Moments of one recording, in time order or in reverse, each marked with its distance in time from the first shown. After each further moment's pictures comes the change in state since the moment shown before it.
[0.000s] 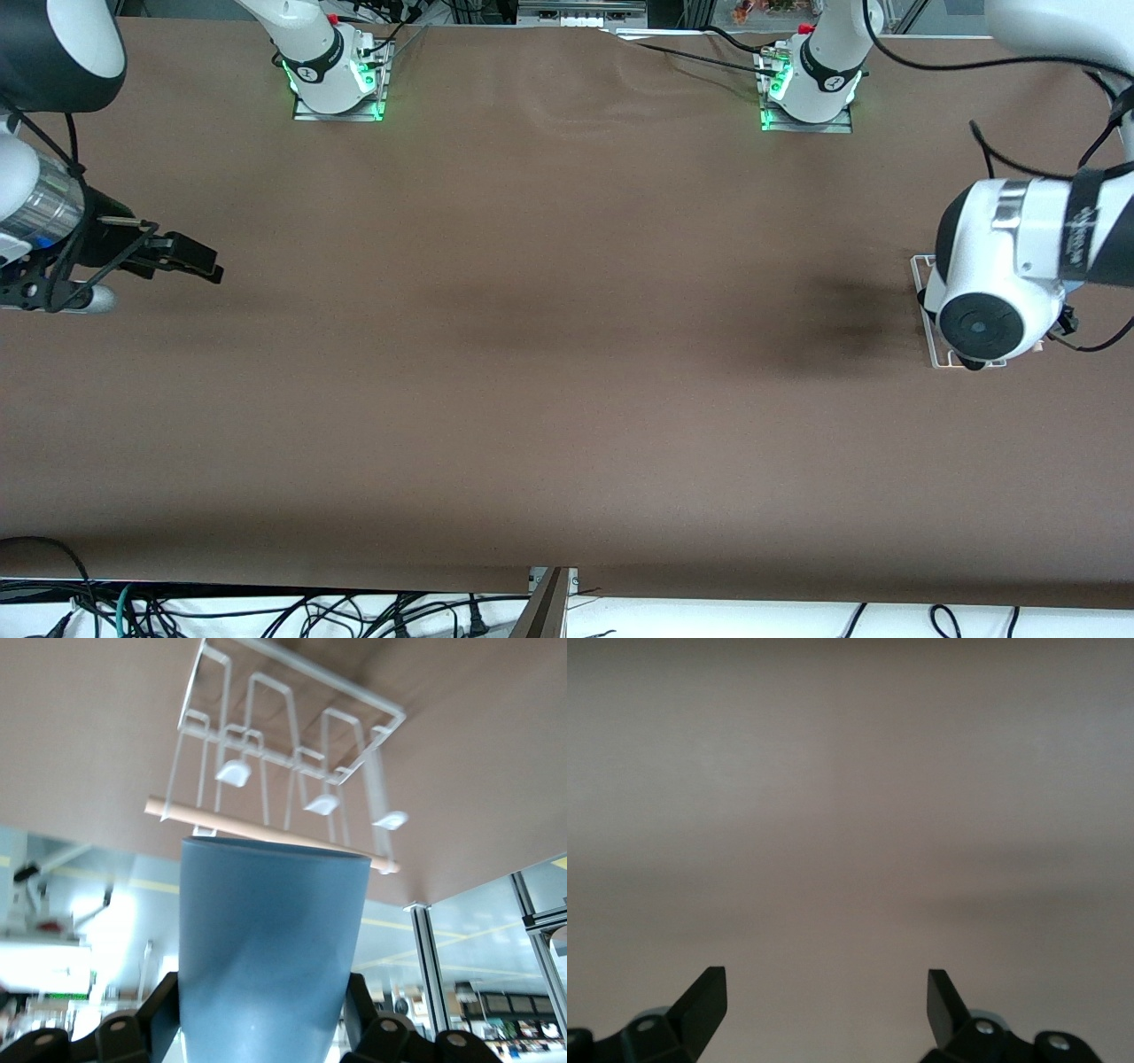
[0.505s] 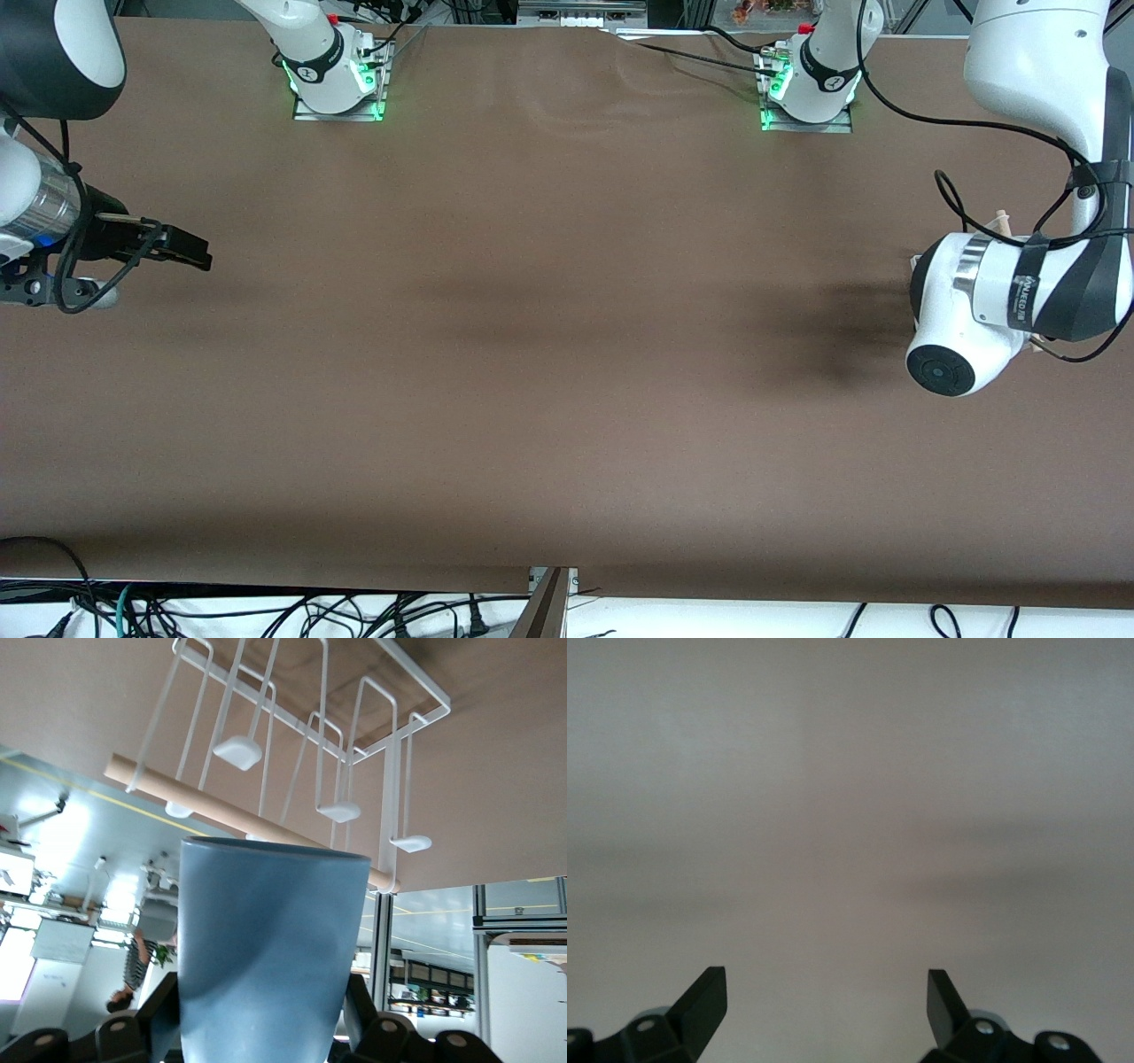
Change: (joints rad) left arm 0.006 0.103 0.042 0.000 0.024 -0.072 -0.251; right arm 0.000 0.002 -0.017 0.000 -0.036 -0.086 0.000
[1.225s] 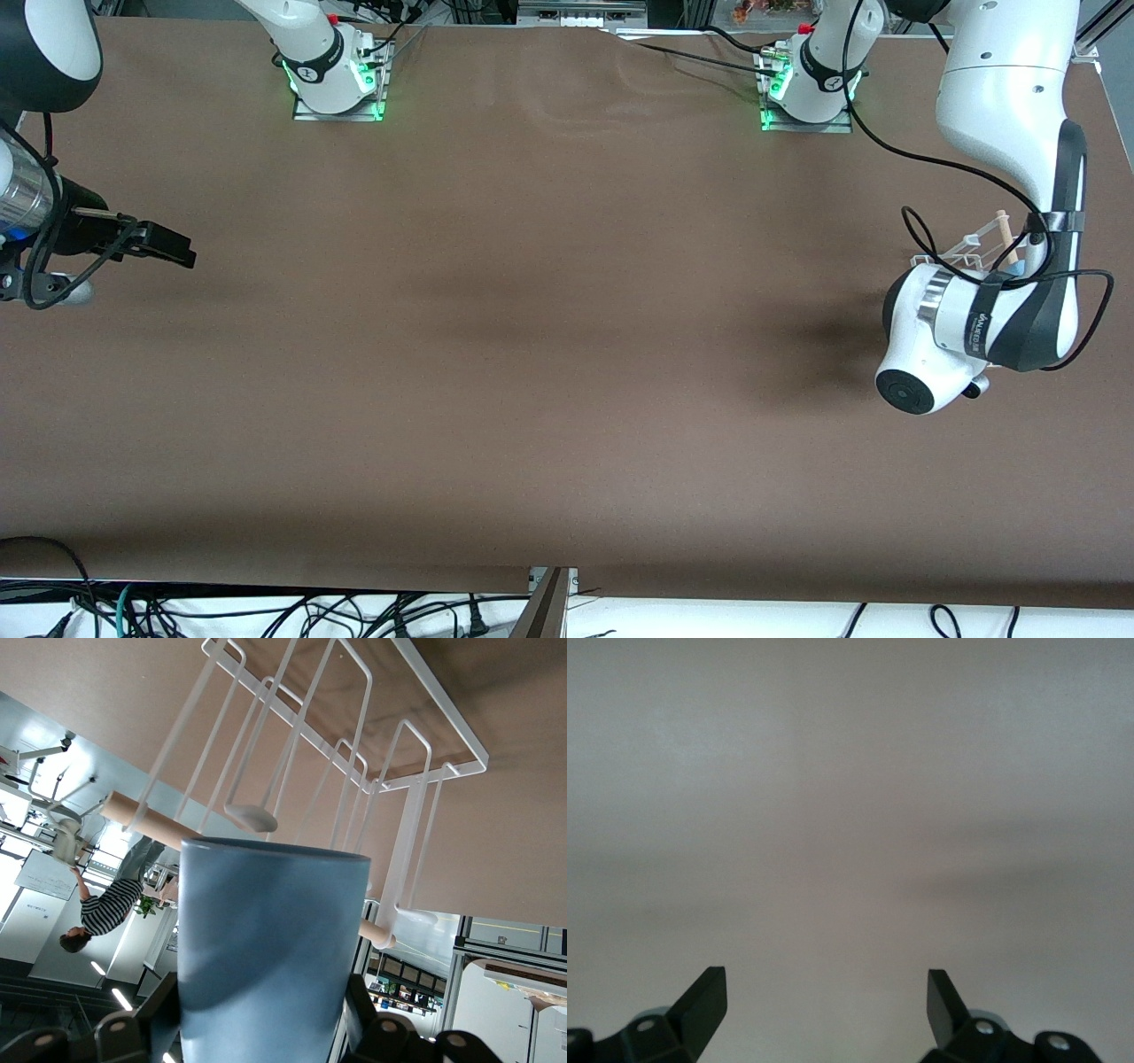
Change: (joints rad) left arm -0.047 0.104 0.036 0.041 0.001 -0.002 -0.198; right arm -0.002 -0.008 -0.014 0.009 0.013 -0.007 0.002
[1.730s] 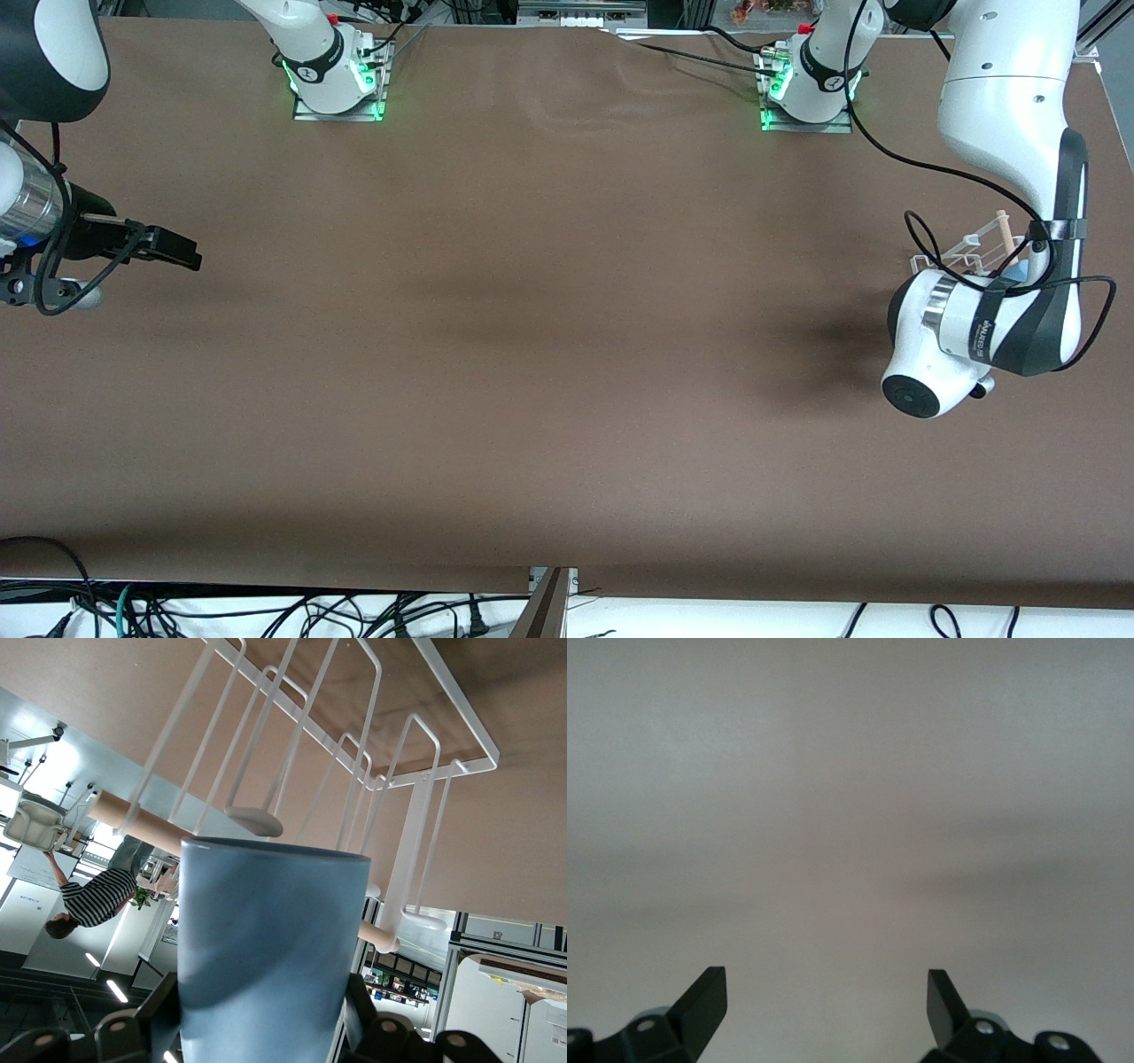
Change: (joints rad) left arm 0.007 0.014 0.012 0.002 0.000 -0.002 -0.008; right arm -0.002 0.005 -0.001 -0.020 0.003 0.021 0.001
